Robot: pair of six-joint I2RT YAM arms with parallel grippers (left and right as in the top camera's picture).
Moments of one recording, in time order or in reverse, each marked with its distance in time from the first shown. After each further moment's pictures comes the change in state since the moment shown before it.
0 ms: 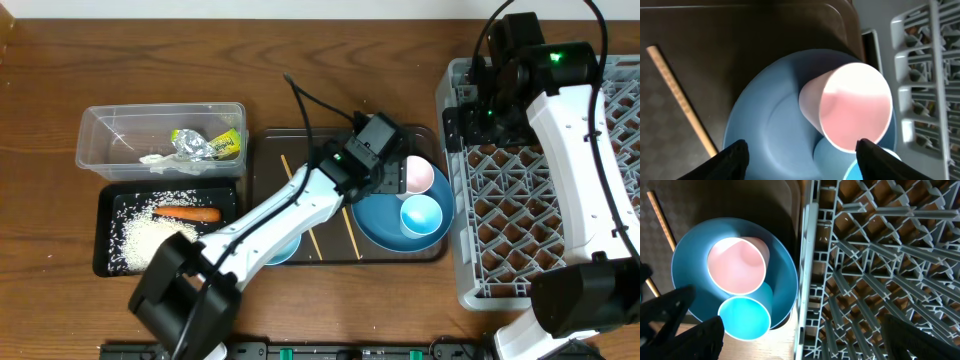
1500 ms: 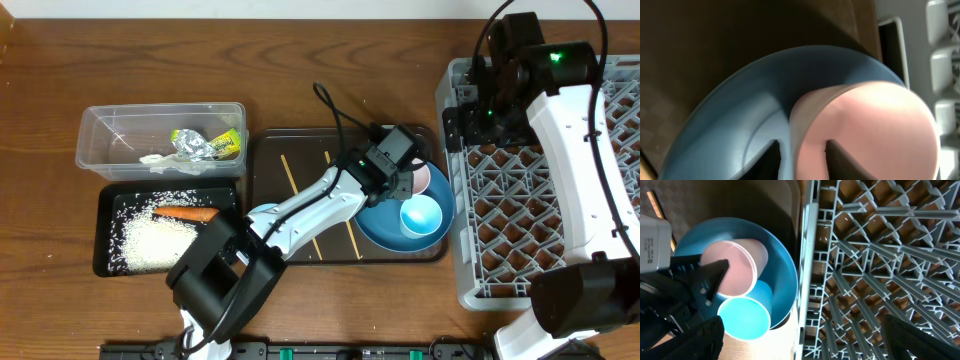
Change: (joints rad) left arm -0.041 0.156 -0.003 0.138 -0.026 -0.026; right arm 0.000 0.000 0.000 0.000 0.000 0.000
